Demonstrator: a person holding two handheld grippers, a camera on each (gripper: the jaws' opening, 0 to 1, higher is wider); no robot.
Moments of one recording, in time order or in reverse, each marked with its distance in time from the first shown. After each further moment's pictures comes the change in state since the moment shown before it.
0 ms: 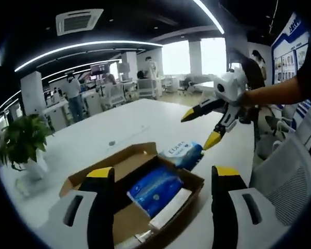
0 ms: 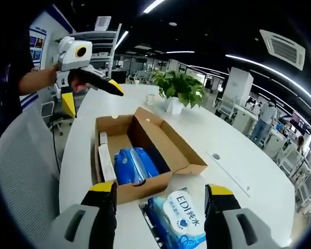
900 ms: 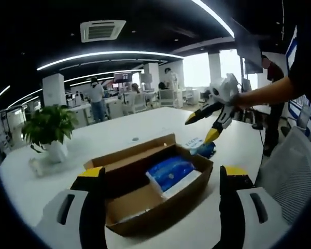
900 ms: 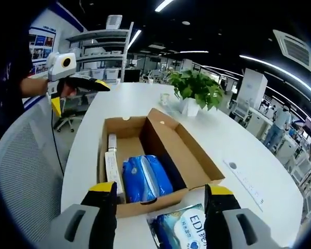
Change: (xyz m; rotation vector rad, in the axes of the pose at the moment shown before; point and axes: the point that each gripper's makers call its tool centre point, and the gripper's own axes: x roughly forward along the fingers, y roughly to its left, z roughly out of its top) left arm -0.071 0.019 -0.042 -0.053 -0.095 0.181; right arm 0.039 0.022 0.017 -0.043 0.007 0.111
